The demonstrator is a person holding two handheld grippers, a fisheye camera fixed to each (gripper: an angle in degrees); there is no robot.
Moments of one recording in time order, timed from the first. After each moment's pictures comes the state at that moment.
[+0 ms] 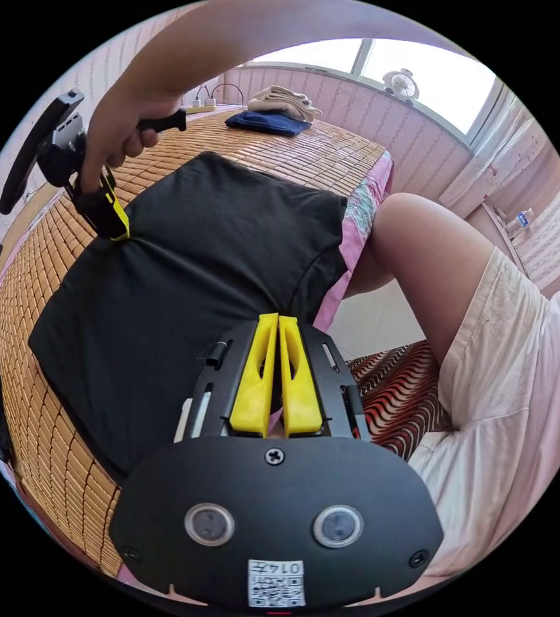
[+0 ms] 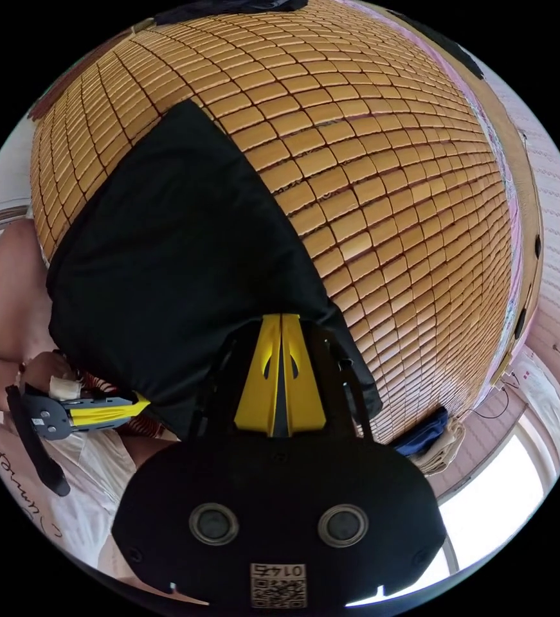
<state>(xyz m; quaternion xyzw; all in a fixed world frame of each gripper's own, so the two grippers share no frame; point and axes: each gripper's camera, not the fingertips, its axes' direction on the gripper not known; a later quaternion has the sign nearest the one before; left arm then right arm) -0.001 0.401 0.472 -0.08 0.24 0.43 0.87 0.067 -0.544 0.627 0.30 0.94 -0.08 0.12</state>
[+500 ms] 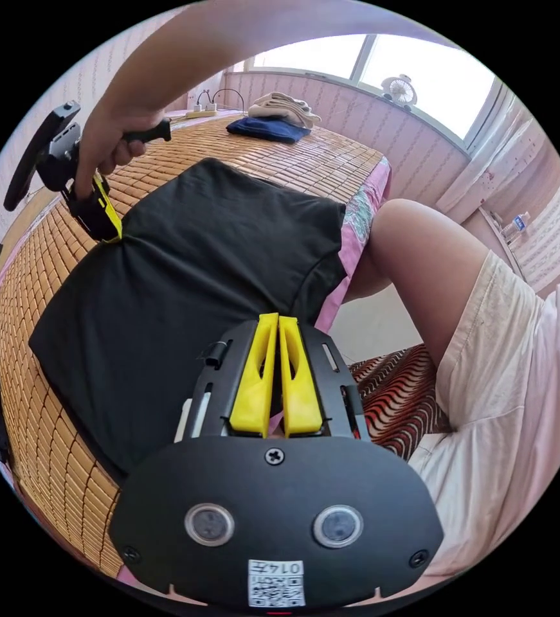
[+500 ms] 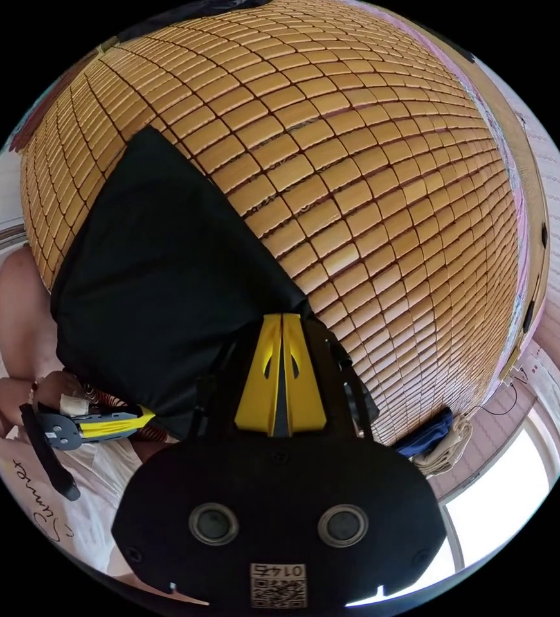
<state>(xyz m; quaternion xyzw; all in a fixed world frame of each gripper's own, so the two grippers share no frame) 0.000 0.411 0.472 -0.07 0.25 0.43 0.87 0.083 -0.491 0.567 0.32 0.93 -0.09 0.14</state>
